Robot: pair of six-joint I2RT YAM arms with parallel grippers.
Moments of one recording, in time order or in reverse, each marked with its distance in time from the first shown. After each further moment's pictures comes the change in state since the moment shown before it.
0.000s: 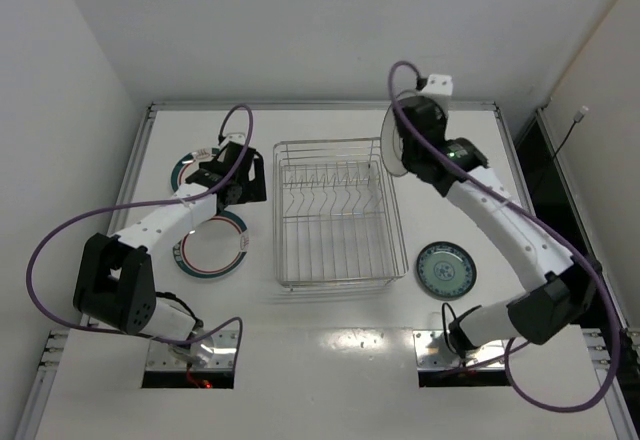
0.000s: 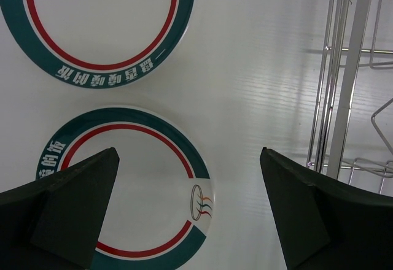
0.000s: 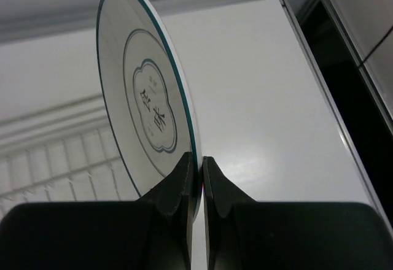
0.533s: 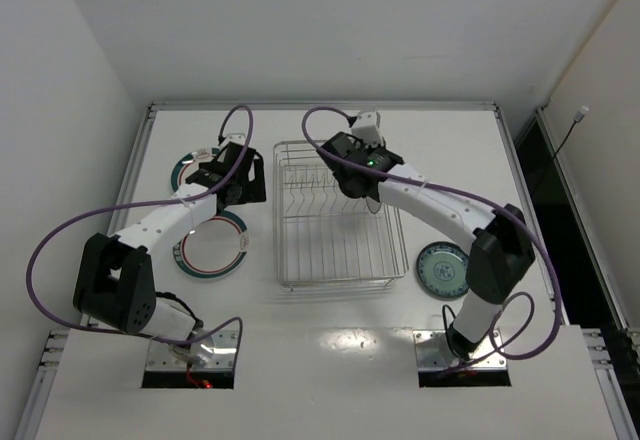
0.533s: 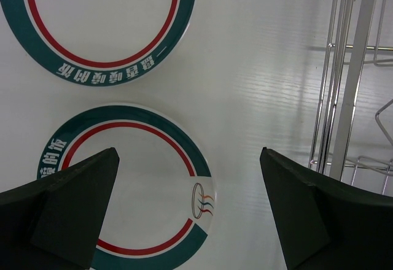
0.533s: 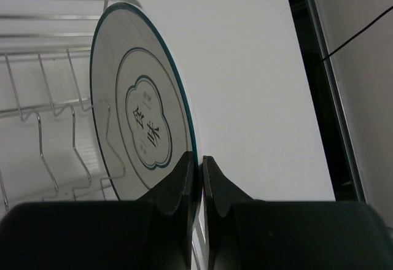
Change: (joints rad) left arm 0.000 0.000 0.000 -0.011 -0.001 0.000; right arm 0.266 0.323 -0.012 -0.173 0.313 0.124
